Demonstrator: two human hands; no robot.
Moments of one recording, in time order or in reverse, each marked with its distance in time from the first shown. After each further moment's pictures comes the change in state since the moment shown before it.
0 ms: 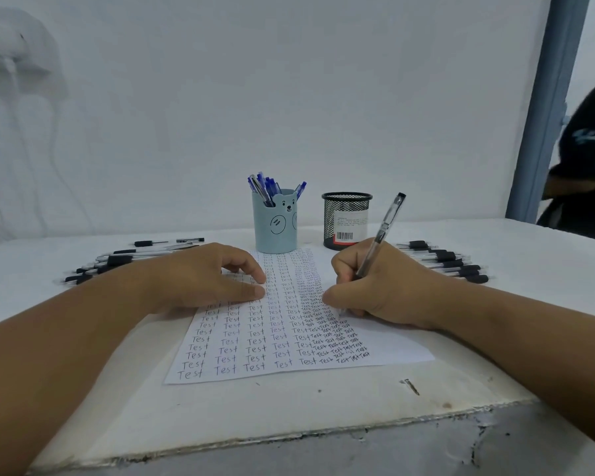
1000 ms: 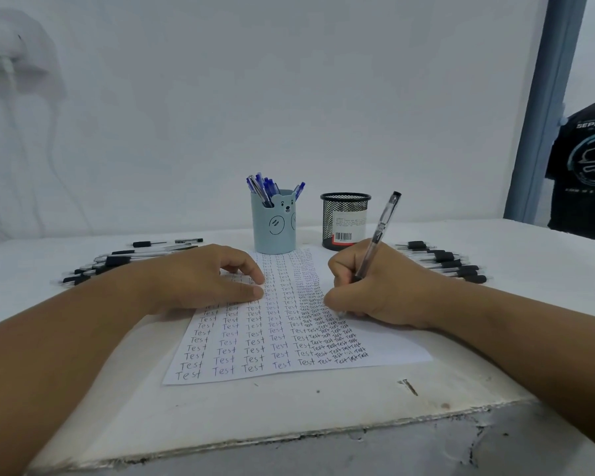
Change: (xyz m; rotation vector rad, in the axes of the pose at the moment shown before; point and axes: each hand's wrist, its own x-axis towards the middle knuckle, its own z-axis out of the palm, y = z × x) left_hand -0.001 0.000 -0.001 0.040 -0.015 0.023; right_hand 0.003 0.004 -0.001 -0.046 -0.018 -0.020
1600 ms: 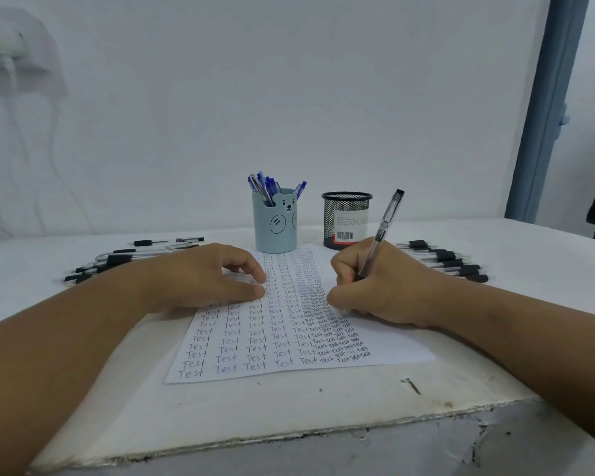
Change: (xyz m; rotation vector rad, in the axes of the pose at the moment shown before) left_hand 0.000 -0.001 0.000 -0.012 -0.003 -0.011; right_hand 0.002 0.003 0.001 -0.023 0.015 -0.033
